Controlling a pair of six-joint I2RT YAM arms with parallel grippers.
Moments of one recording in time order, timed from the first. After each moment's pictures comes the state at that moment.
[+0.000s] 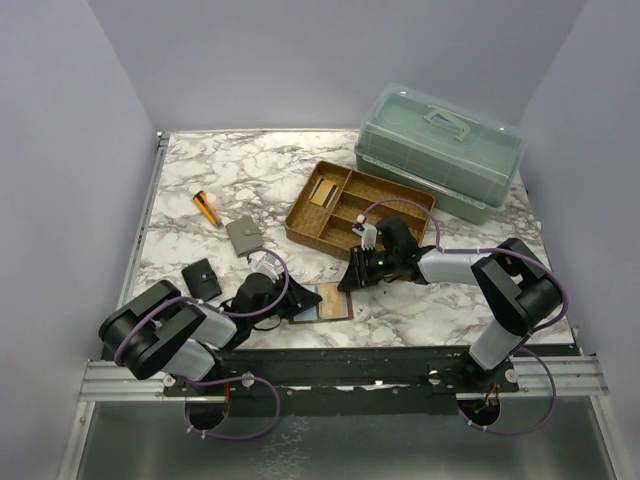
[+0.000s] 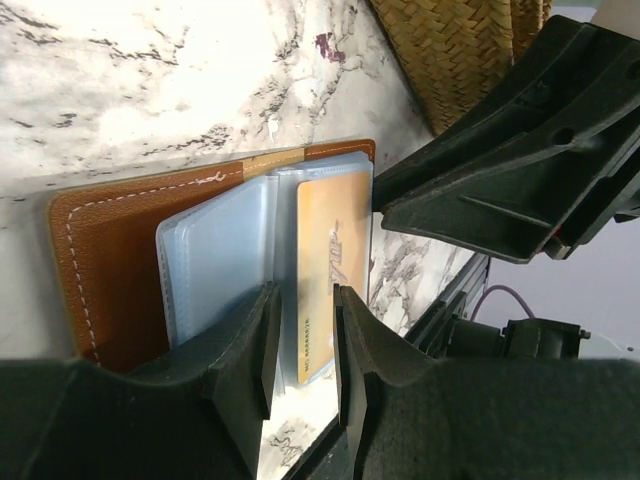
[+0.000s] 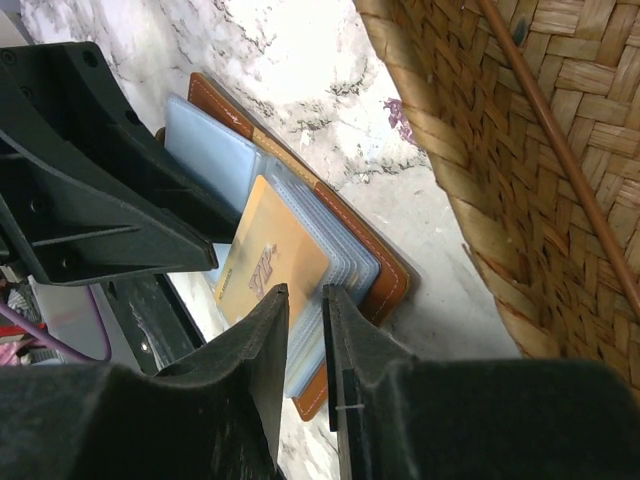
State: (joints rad) left arm -0.72 1.41 0.09 0.88 0.18 -1.19; right arm 0.61 1.68 0.71 0.18 -0.63 0.47
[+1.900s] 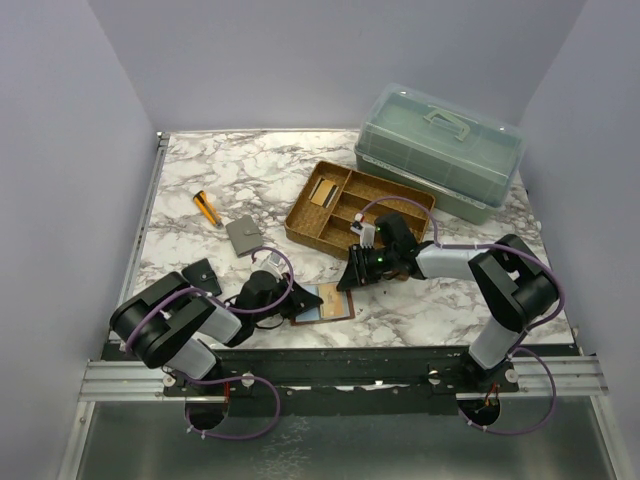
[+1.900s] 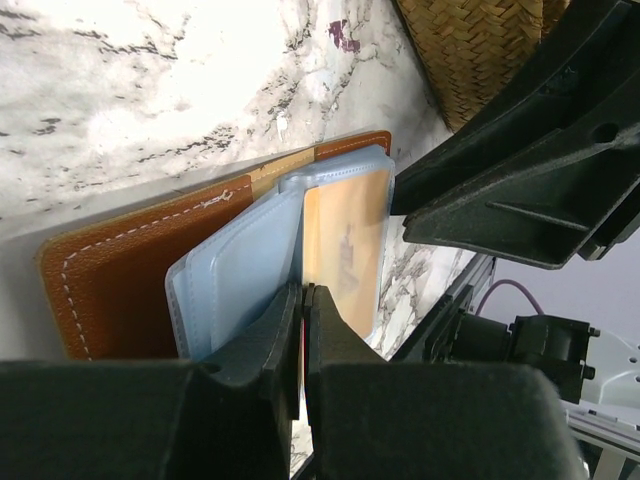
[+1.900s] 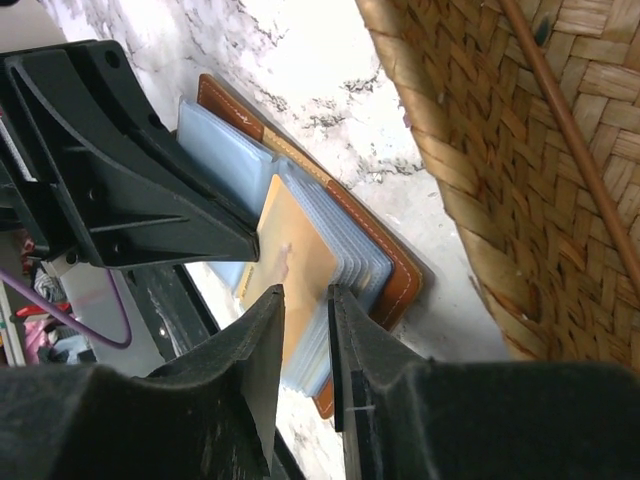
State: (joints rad) left arm -0.72 1.49 0.12 0.89 0.20 -1.19; right arm 0.60 1.71 0.75 0.12 -0.69 0.47
